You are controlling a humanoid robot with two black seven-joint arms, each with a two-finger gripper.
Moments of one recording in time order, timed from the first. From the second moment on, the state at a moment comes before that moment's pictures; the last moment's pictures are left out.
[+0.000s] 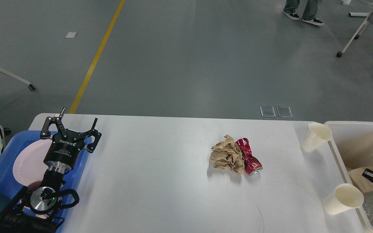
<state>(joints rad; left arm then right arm) -0.30 0.13 -1.42 -0.73 0.09 -0.67 -0.11 0.73 -0.43 -1.10 0.16 0.15 0.20 -0.13</state>
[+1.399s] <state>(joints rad) -0.30 0.13 -1.42 -0.73 0.09 -0.67 -0.11 1.31 -0.51 -1.30 0.74 0.00 0.14 -0.14</state>
